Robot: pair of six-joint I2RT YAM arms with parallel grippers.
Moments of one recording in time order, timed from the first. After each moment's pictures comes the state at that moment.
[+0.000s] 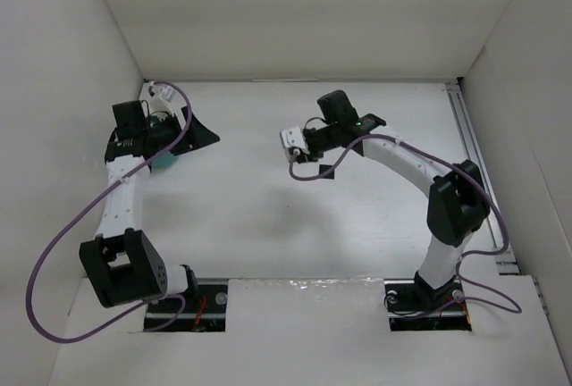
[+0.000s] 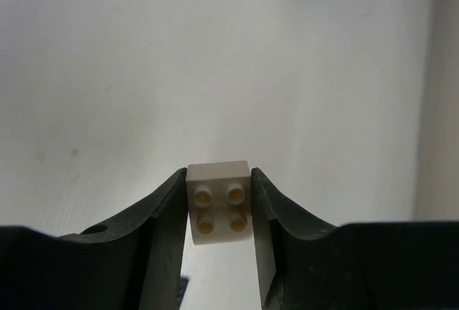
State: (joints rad) left arm 0.22 1.33 1.13 -0.51 0.82 -0.21; right arm 0.59 1.81 1.47 -0.59 -0.76 -1.28
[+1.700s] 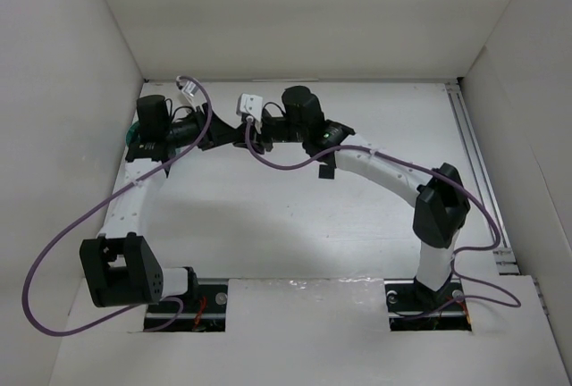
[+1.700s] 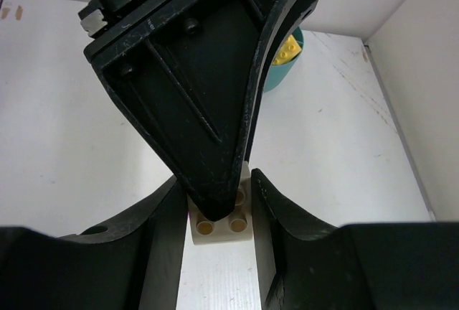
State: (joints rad) left arm 0.04 1.30 1.05 -0.23 1.01 -0.49; right arm 0.83 1.86 1.64 0.00 -0.54 -0.42
